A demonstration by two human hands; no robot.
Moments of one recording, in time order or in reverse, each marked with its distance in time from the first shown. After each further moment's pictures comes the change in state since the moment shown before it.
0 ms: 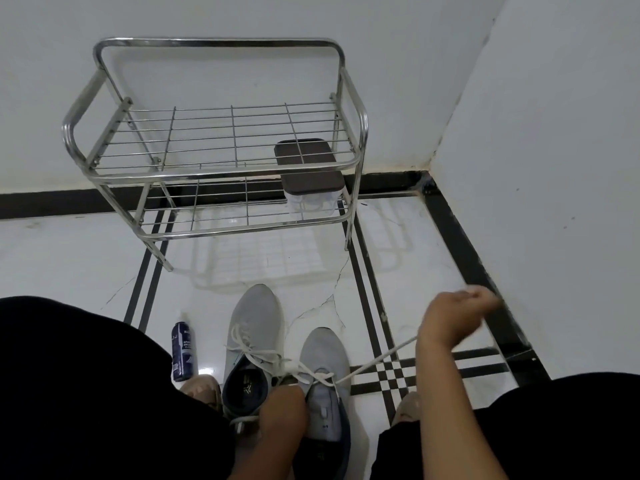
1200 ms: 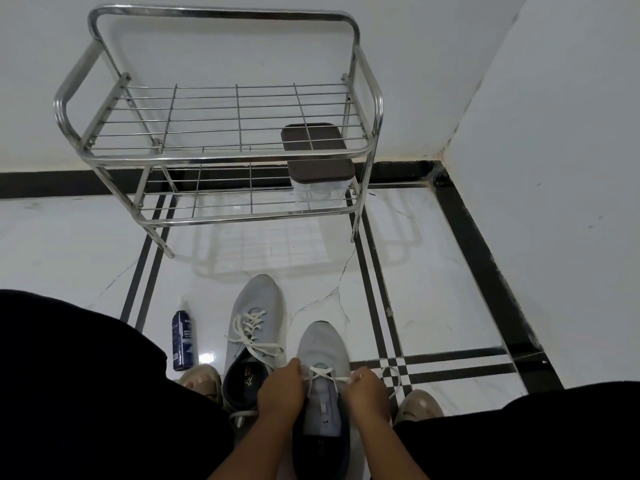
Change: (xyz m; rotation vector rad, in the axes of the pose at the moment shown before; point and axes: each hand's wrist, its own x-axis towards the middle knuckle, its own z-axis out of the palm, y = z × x) left_hand 0.025 -0.007 -0.006 -0.205 0.014 0.017; right_hand -0.092 0.148 -0.004 -0.988 -0.967 0.021
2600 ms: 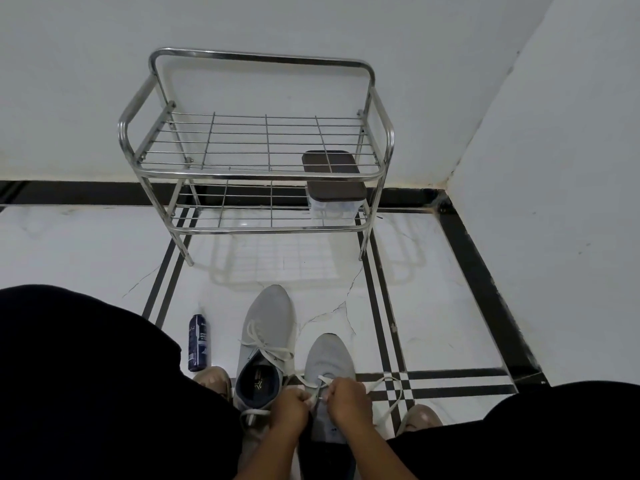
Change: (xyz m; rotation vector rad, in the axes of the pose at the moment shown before) left_hand -0.017 -0.014 0.021 -0.560 -0.072 -0.147; right_hand -0.031 -0.026 0.012 -0.264 -0.020 -0.257
